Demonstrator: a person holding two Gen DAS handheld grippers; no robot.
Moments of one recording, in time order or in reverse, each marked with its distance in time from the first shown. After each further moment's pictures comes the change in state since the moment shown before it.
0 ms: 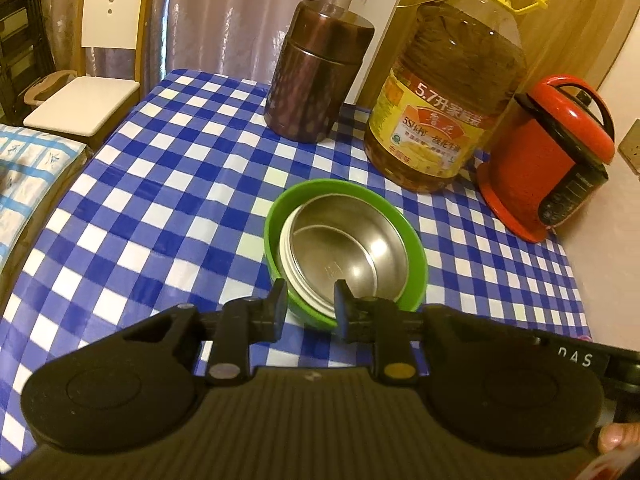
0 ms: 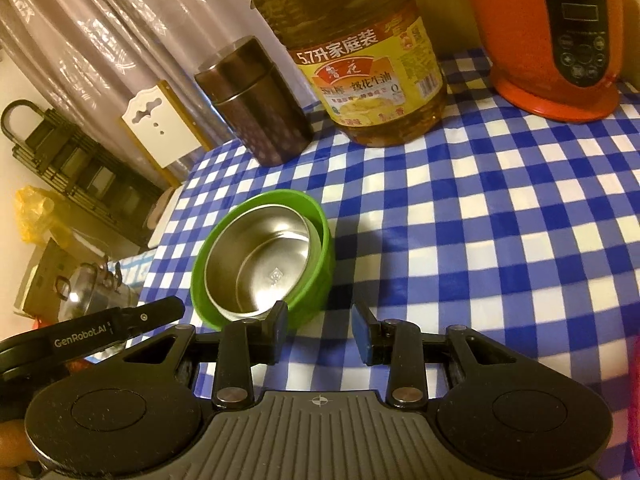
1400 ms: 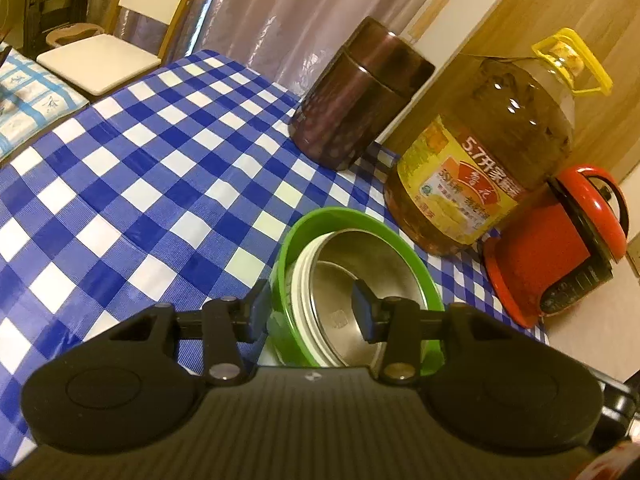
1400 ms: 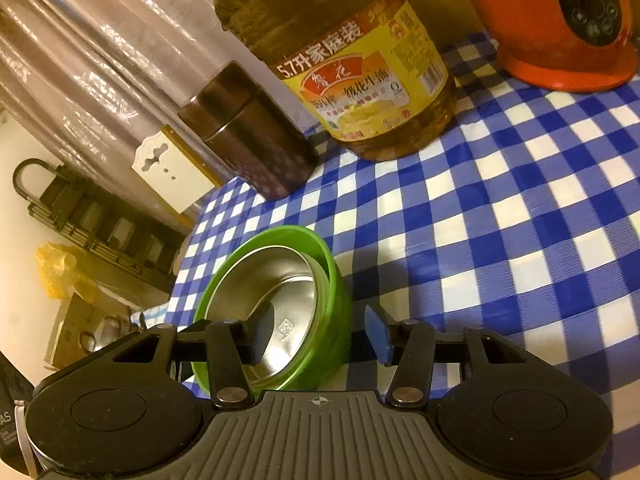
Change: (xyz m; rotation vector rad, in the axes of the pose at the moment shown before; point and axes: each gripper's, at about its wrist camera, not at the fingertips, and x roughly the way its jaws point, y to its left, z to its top) left arm 0.058 0.035 0.001 -0.277 -0.117 -0.075; right arm 0.055 -0.021 0.012 0.133 -0.090 0.110
